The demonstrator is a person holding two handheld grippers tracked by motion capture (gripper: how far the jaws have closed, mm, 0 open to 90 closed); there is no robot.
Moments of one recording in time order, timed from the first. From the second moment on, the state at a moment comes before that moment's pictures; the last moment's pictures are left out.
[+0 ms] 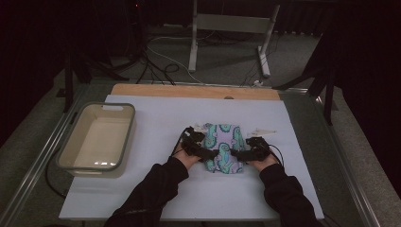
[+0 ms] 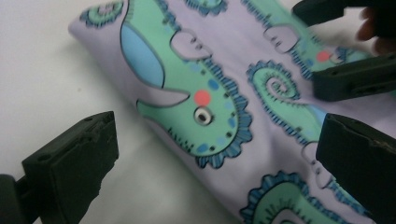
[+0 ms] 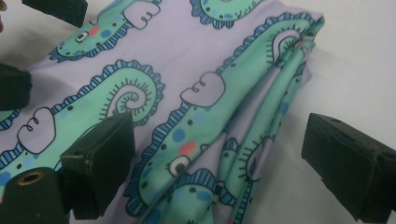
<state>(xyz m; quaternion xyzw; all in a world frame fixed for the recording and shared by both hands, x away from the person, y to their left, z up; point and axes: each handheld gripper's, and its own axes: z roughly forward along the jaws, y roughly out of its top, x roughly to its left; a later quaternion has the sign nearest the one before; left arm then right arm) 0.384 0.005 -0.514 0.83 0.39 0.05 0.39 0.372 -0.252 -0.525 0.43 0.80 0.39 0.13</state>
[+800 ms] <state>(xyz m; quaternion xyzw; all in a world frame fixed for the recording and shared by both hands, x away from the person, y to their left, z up) 0.385 0.002 -0.522 0.82 0.40 -0.06 0.40 0.367 -0.238 -0.519 0.41 0.83 0.37 0.07</state>
